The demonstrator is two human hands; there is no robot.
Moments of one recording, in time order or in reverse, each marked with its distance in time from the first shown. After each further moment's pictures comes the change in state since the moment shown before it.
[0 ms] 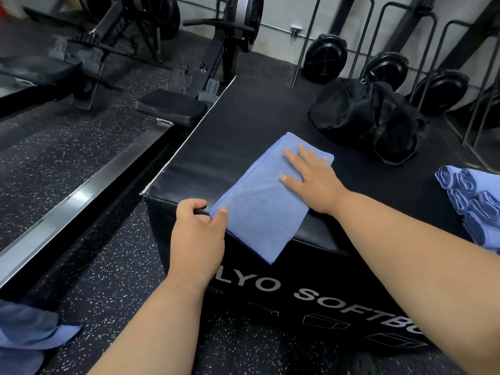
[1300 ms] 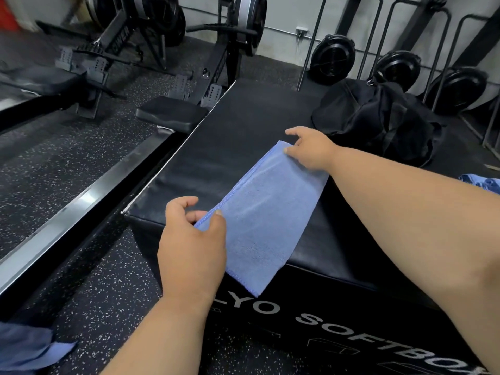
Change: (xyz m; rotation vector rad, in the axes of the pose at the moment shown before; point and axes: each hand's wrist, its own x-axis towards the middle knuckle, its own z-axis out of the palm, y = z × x) left_hand 0.002 0.027 0.029 0.120 0.203 0.043; right_hand 0.115 0.023 -0.043 0.317 0.030 0.096
